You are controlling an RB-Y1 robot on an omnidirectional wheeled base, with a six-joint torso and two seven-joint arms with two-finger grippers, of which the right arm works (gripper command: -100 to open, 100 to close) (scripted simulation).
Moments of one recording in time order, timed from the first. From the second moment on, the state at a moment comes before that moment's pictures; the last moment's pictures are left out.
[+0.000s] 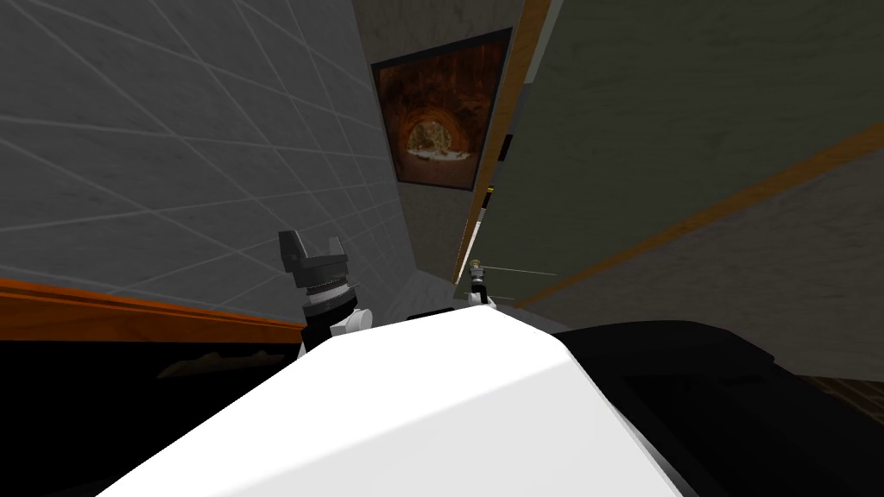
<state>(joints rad) -0.02 -0.11 -0.15 -0.80 -0.28 -0.79 -1.14</state>
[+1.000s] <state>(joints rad) -0.04 -0.12 -0.13 -0.78 -0.32 -0.78 -1.34</state>
